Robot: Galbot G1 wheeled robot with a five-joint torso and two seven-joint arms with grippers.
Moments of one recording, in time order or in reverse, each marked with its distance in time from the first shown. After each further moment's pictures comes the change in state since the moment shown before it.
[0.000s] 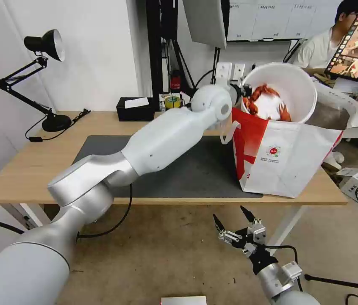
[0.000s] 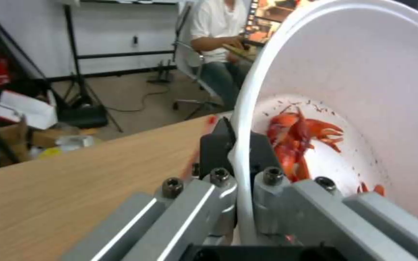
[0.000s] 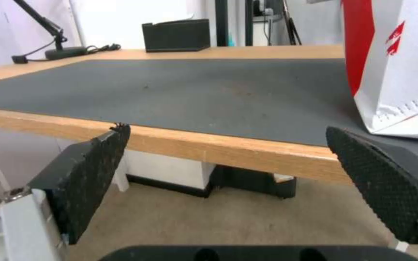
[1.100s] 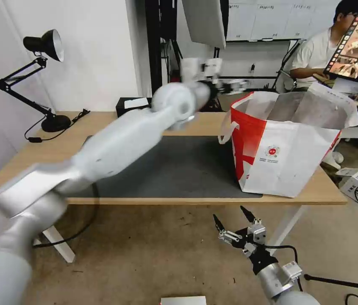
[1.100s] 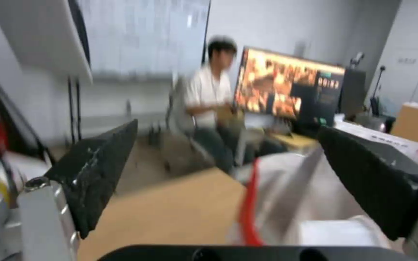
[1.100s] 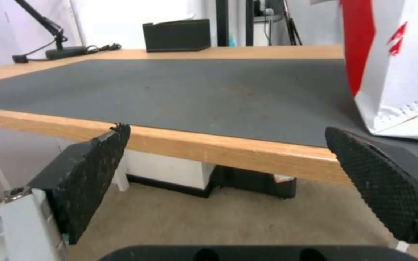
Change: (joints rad) left arm 0.124 0.448 -0.018 -0.361 0.047 -0.303 0.191; right arm 0.000 0.000 0.000 0.000 0.000 0.000 0.000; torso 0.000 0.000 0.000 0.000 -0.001
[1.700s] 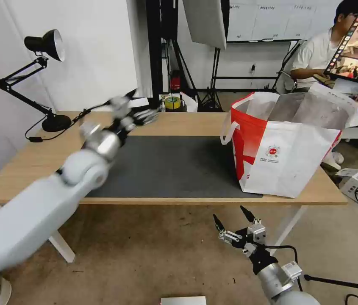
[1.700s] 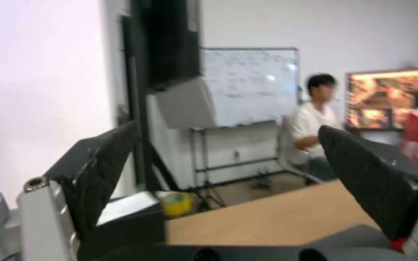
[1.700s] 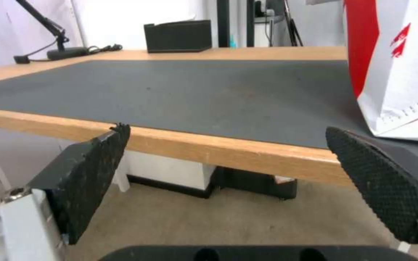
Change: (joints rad) left arm 0.780 0.369 -0.598 -0.291 0.397 -0.259 0.059; right arm 0.000 0.000 0.000 0.000 0.000 0.000 0.000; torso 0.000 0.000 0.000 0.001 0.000
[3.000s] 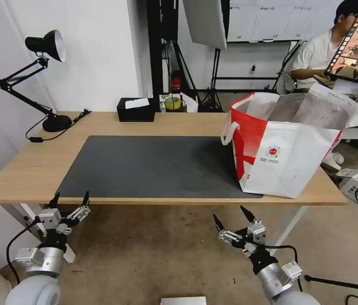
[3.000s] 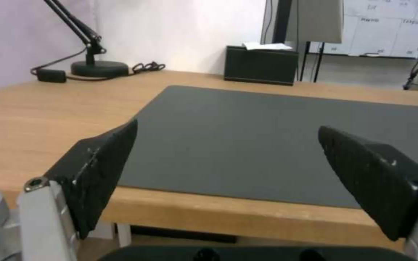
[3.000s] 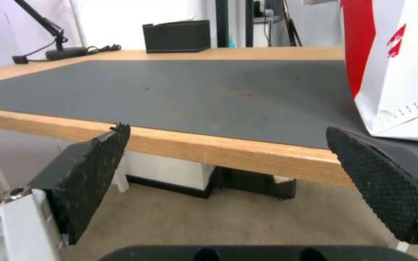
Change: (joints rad) left arm 0.889 -0.375 -0.583 -0.094 0.261 -0.069 0.035; right arm 0.000 0.000 0.000 0.000 0.000 0.000 0.000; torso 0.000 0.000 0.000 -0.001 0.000
